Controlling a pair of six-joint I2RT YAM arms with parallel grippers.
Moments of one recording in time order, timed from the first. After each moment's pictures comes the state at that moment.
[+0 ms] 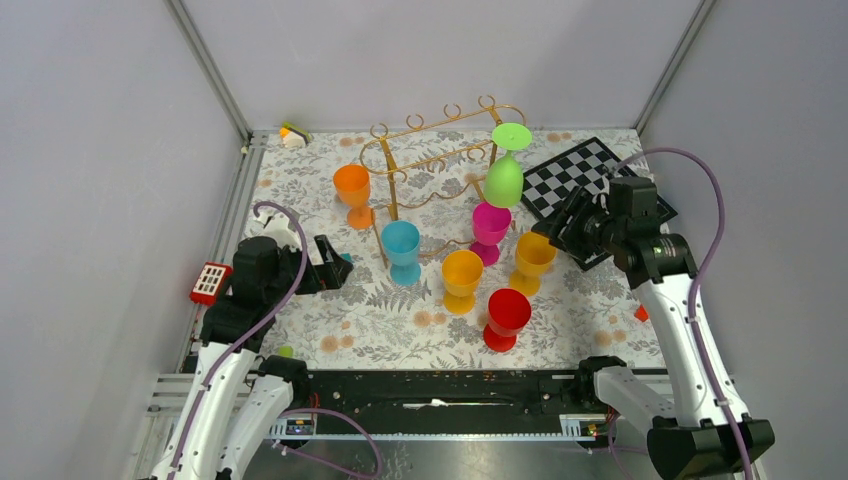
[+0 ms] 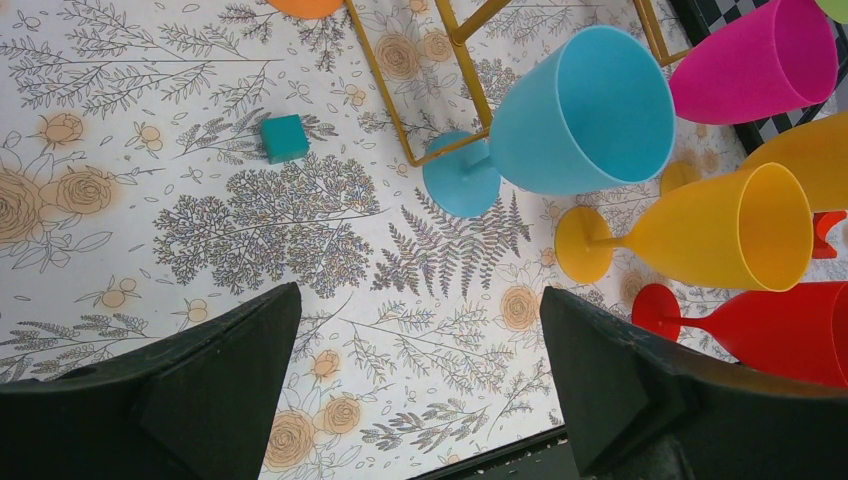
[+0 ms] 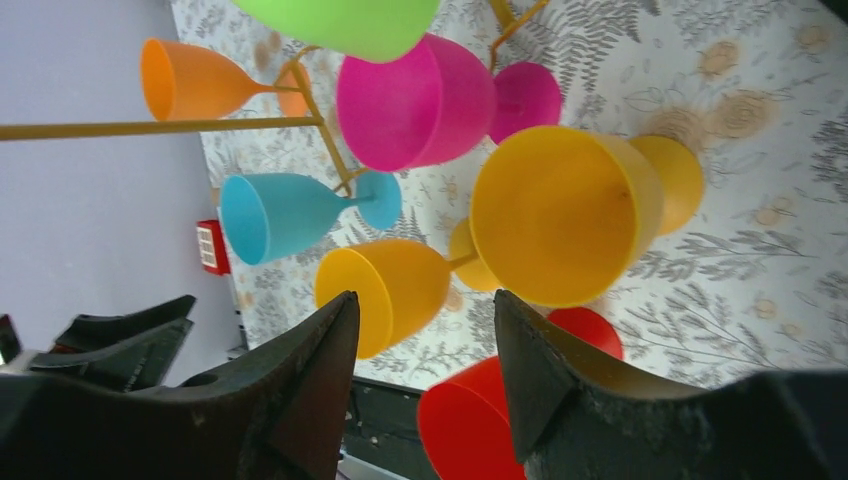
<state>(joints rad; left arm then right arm) -0.18 0.60 0.73 -0.68 0.21 -0.39 0.13 0.97 1.12 -0.87 -0.28 0.70</state>
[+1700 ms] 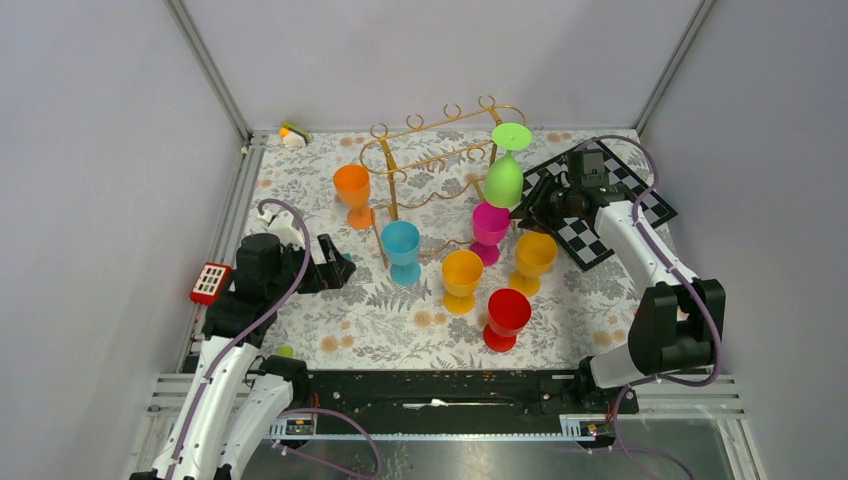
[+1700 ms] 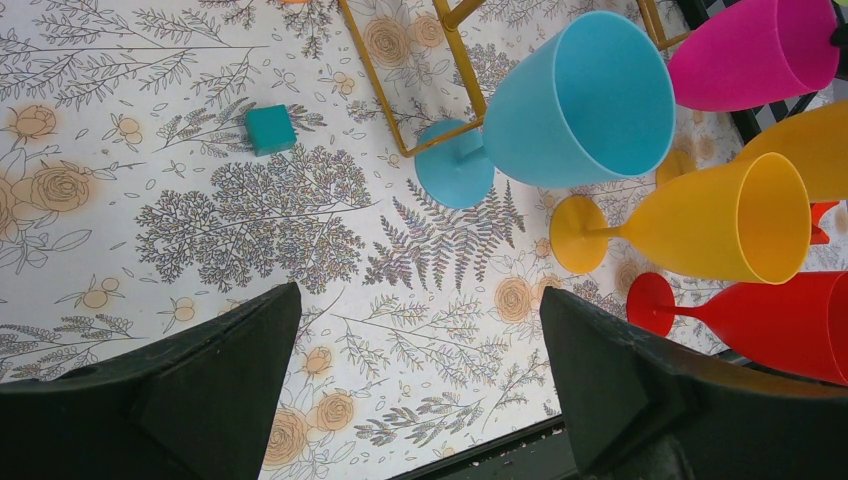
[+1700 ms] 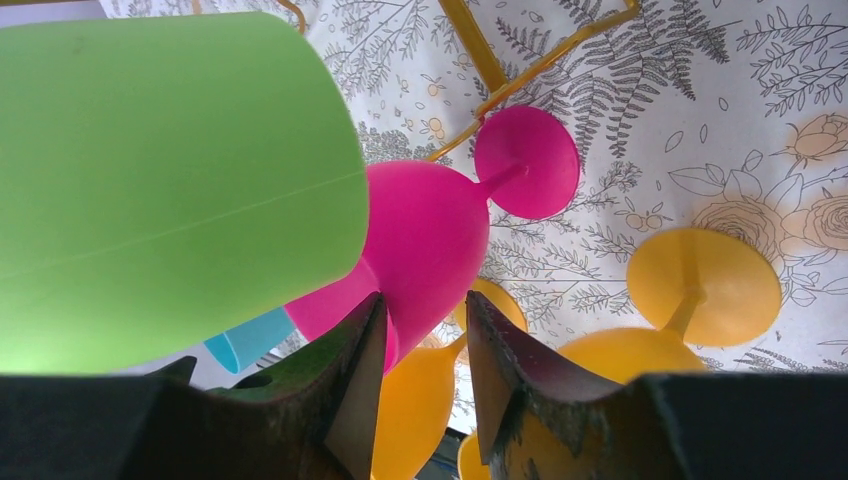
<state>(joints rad) -0.18 0.63 0.73 -0.68 0.23 -0.39 0.13 1.47 1.16 -0.61 -0.40 0.75</state>
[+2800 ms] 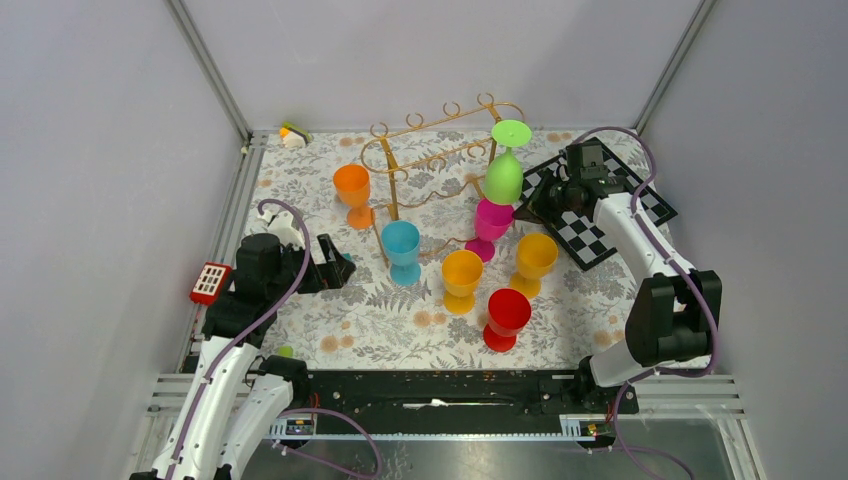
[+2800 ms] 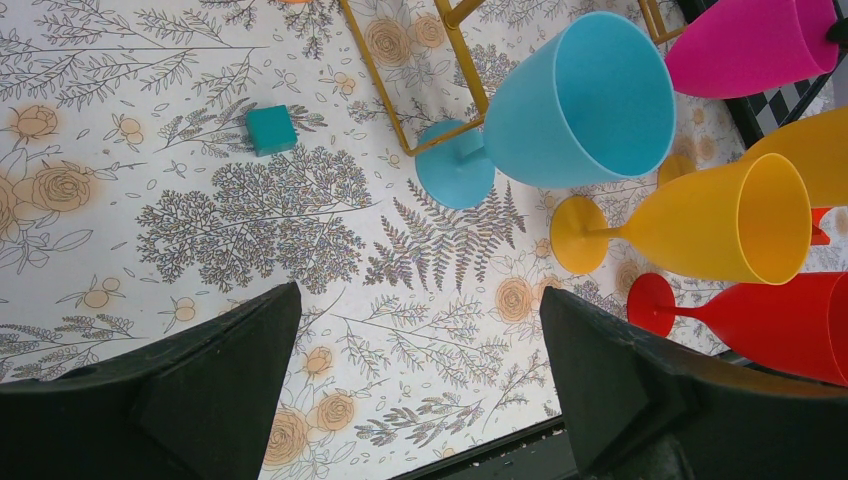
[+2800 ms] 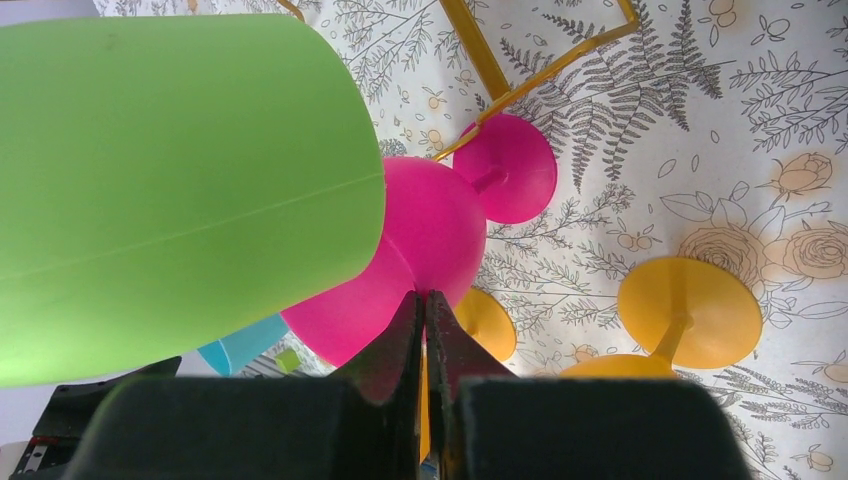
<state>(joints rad) -0.18 0.63 0.73 -0.68 0.23 -0.39 0.13 1.53 1.22 -0.63 -0.40 0.68</state>
